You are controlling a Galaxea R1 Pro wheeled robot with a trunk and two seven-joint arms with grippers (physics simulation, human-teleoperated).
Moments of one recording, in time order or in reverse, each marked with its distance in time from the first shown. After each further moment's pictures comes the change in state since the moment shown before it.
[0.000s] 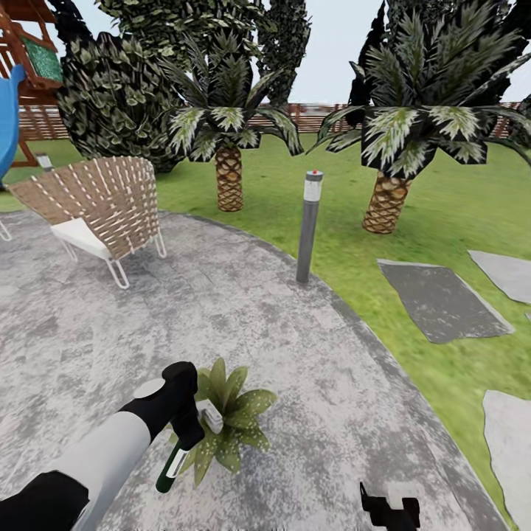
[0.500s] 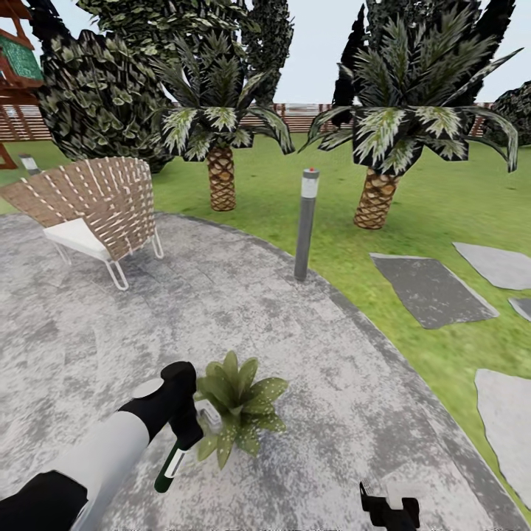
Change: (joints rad) left arm 0.000 0.006 0.003 0.000 -0.002 0.000 -0.001; right arm 0.000 0.001 0.000 0.001 0.000 0.000 0.000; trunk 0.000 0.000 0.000
